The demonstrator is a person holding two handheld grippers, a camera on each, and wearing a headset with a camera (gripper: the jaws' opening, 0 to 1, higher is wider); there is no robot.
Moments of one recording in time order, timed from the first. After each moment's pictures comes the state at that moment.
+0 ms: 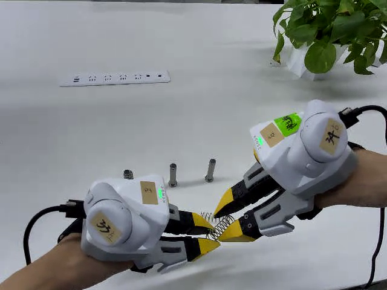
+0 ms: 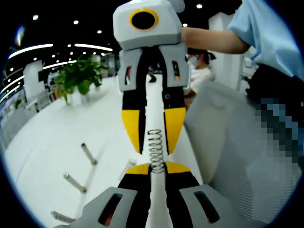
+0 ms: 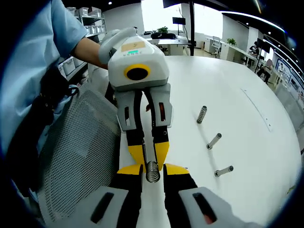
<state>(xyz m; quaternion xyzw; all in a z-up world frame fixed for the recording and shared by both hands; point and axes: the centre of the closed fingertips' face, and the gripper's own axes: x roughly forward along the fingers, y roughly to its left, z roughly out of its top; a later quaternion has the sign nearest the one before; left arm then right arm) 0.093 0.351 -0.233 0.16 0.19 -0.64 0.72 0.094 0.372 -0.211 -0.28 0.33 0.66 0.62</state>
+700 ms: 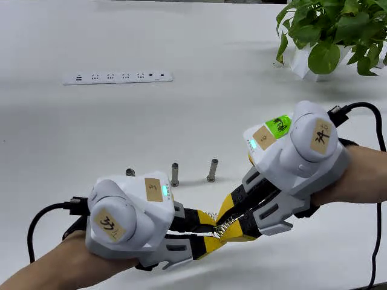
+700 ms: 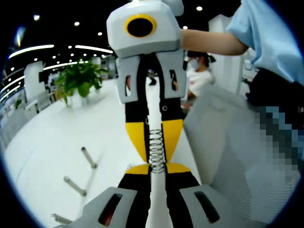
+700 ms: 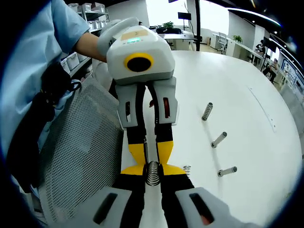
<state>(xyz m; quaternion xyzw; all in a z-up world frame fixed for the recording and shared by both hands) 0.093 0.346 -0.228 0.15 0.19 -0.64 0.73 0.089 0.369 -0.217 -0.29 0.34 0.67 0.59</state>
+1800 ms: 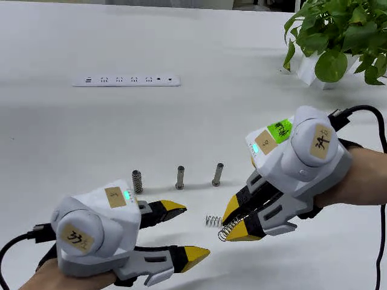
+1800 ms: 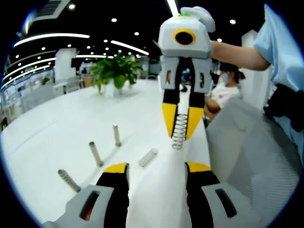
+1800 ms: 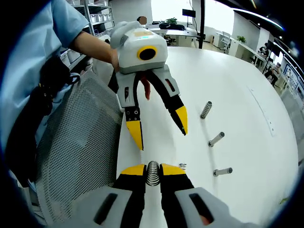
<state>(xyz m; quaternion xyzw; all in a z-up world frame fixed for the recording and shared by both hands) 0.114 0.400 -0.234 0.07 0.21 -0.52 0.83 0.095 0.365 -0.218 -0.33 0.34 0.66 0.58</state>
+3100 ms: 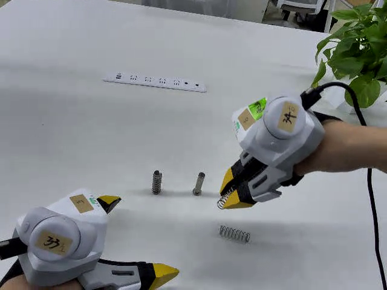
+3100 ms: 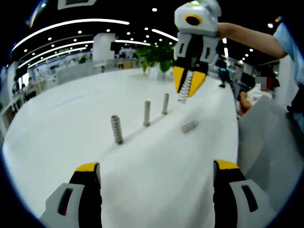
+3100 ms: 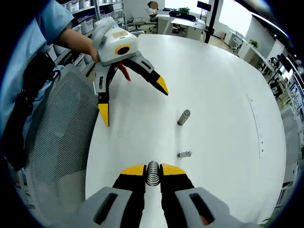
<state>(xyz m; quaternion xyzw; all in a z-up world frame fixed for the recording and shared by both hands) 0.128 0.486 -0.268 0.06 0.28 -0.37 0.89 0.169 0.400 -0.211 -0.43 0.33 0.65 0.53</state>
